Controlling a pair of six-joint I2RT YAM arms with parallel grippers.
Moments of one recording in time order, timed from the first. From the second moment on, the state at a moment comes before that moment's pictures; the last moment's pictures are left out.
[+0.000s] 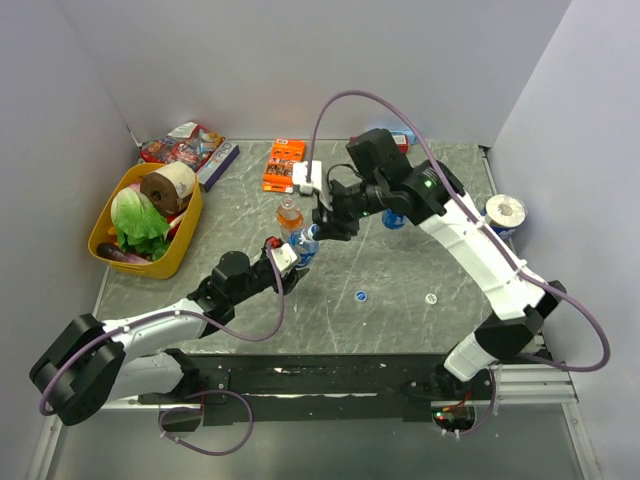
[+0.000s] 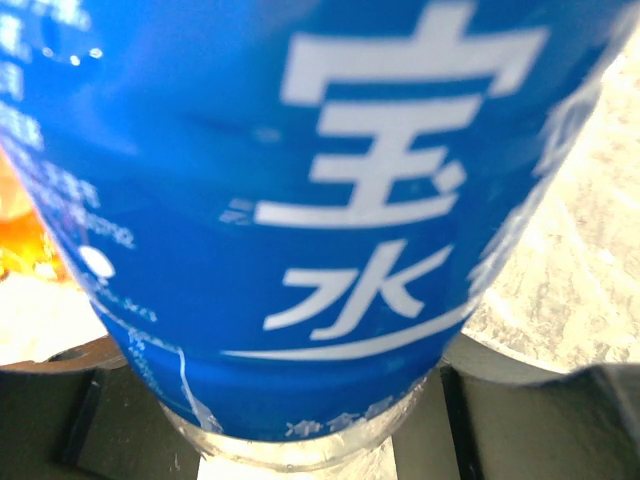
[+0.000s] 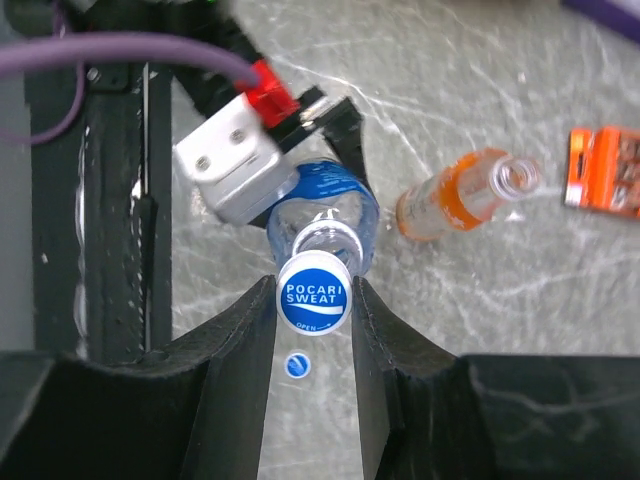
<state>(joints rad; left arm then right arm) -0.73 1.16 0.40 0.60 0.18 0.22 0.75 1.57 1.94 -1.13 -0.53 -0.60</state>
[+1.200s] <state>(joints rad) -0.73 1.12 0.40 0.62 0.32 0.38 0.82 1.47 1.85 -1.20 -0.58 -1.03</state>
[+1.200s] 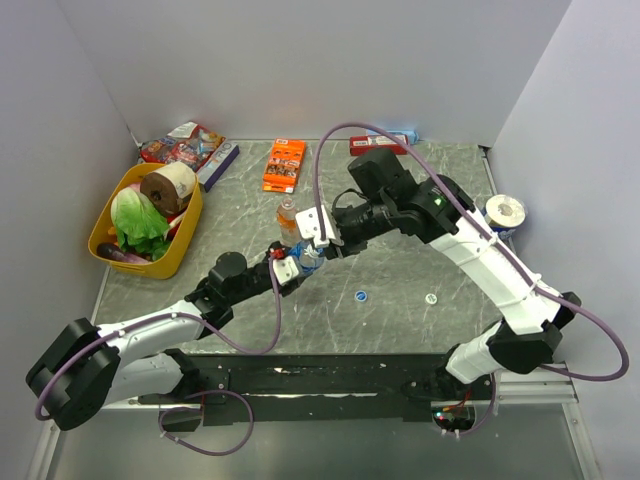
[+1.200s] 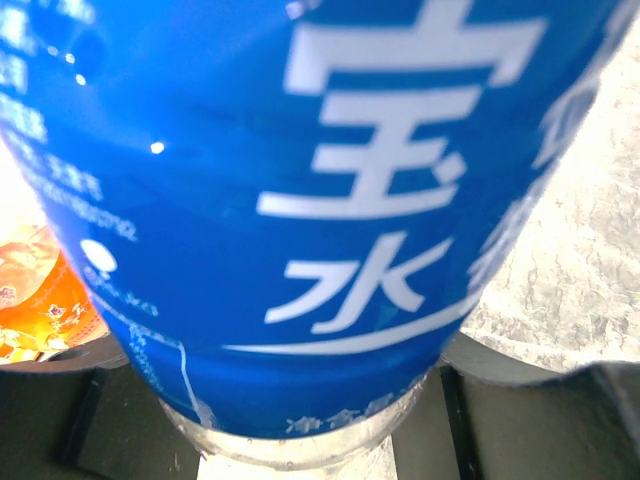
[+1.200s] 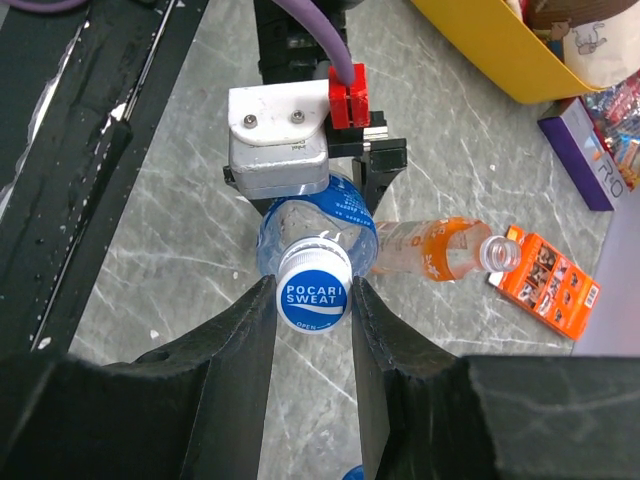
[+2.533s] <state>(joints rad) -0.80 1.27 0.46 0.60 -0.09 0.11 0.78 1.80 2.22 -1.27 -0.31 -0.23</state>
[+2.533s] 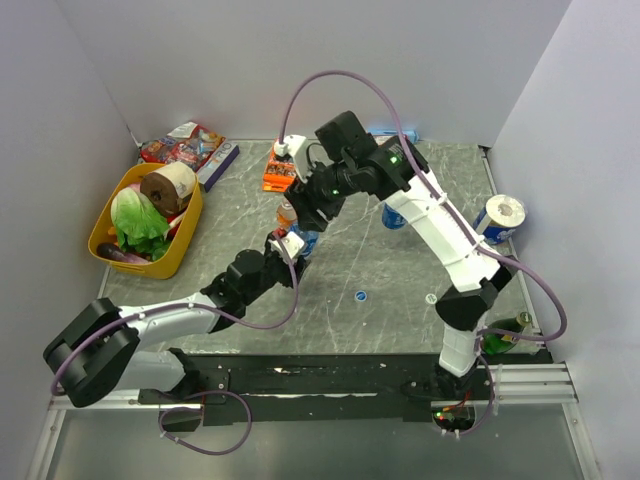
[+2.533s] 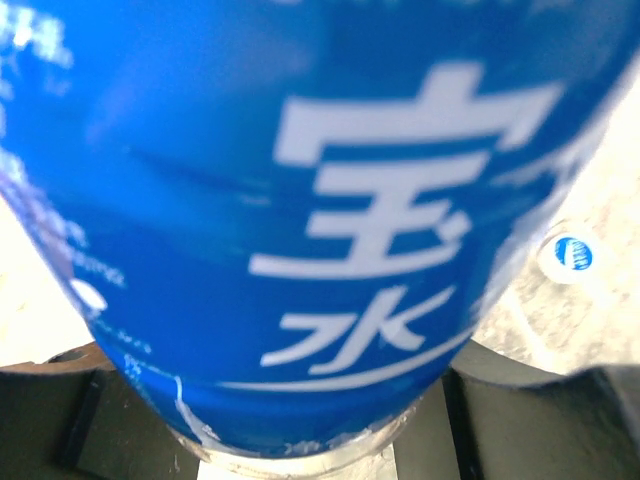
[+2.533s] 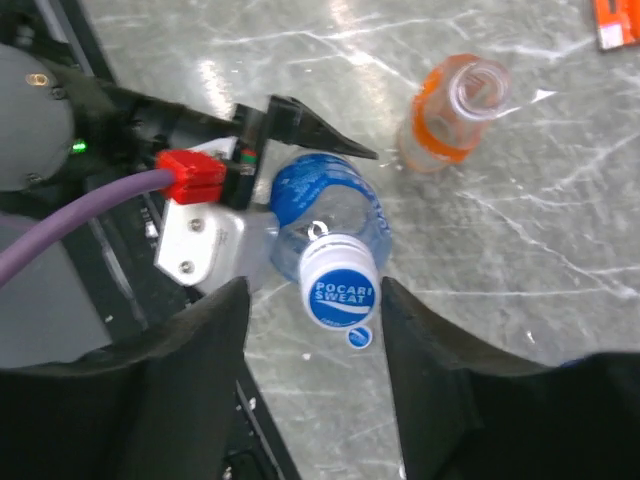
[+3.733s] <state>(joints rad) -0.73 1.19 0.42 0.55 0.48 0.35 0.86 1.37 1.79 -1.26 -0.54 -1.13</state>
